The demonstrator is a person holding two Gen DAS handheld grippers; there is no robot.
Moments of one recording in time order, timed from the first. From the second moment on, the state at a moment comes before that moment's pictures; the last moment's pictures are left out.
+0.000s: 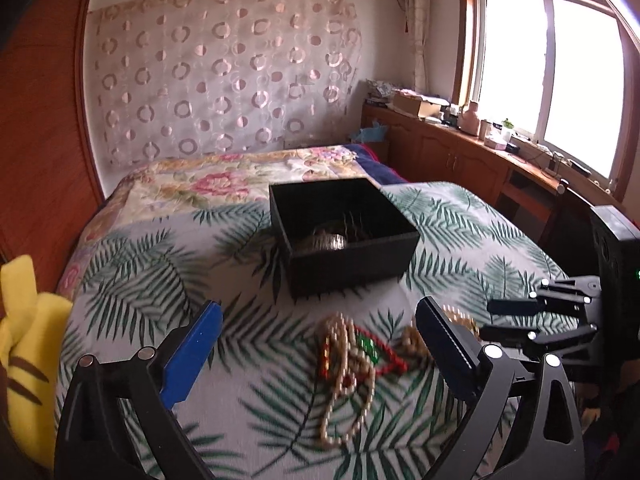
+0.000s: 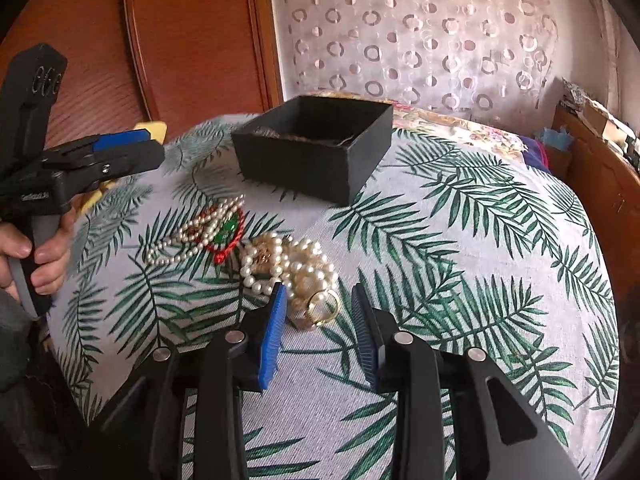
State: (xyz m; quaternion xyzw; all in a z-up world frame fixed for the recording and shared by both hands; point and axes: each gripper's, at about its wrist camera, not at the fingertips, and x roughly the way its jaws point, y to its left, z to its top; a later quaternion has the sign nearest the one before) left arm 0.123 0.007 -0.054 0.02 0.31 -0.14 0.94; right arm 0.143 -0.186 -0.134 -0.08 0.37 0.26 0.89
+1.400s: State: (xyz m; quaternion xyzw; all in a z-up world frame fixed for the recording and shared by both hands) left arm 0.086 0.000 -0.095 0.05 0.38 -0.16 0.91; right arm 0.100 -0.192 -0.133 -0.07 0.35 0.25 0.90
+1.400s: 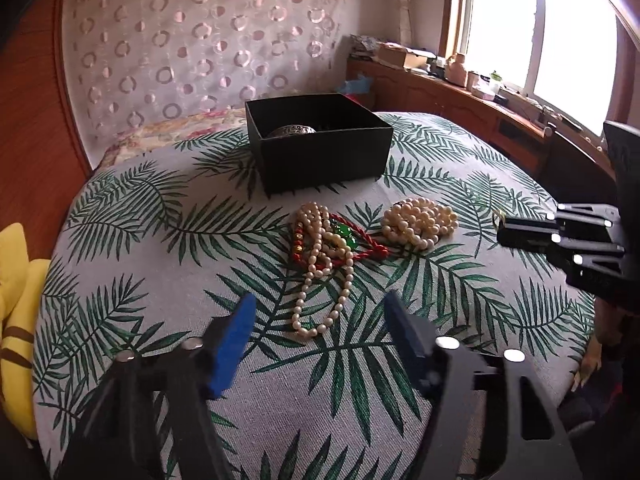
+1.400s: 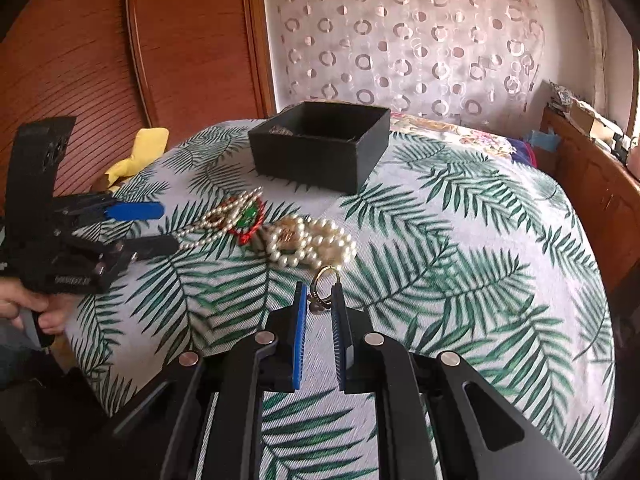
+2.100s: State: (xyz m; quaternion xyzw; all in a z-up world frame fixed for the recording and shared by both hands) left arm 0.102 -0.026 -0.109 0.09 0.40 -0.19 0.89; right arm 0.095 -0.190 -0.144 -0.06 0.36 0.26 0.89
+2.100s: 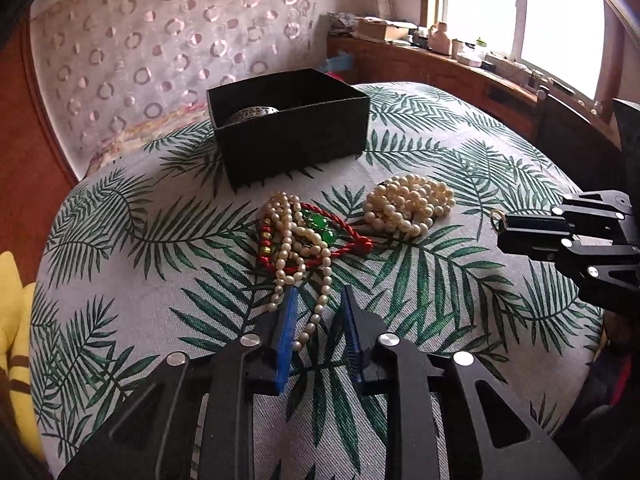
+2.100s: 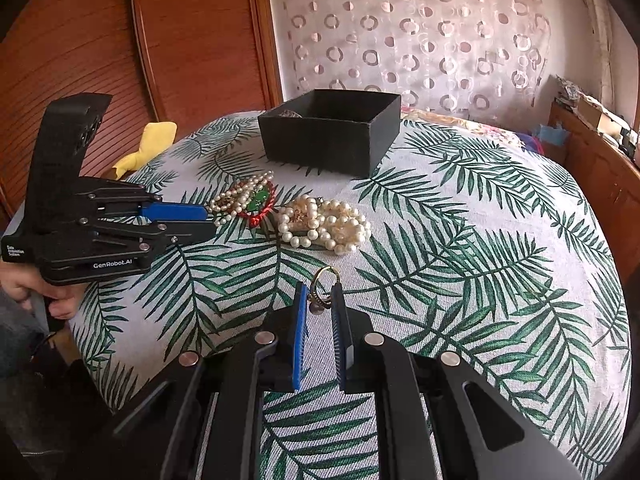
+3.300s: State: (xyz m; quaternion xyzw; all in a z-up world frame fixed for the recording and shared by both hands) left arm 0.087 -0.012 0.031 0.03 0.25 -0.21 0.94; right arm 0.100 -0.182 -0.108 -0.07 0.33 0.27 0.90
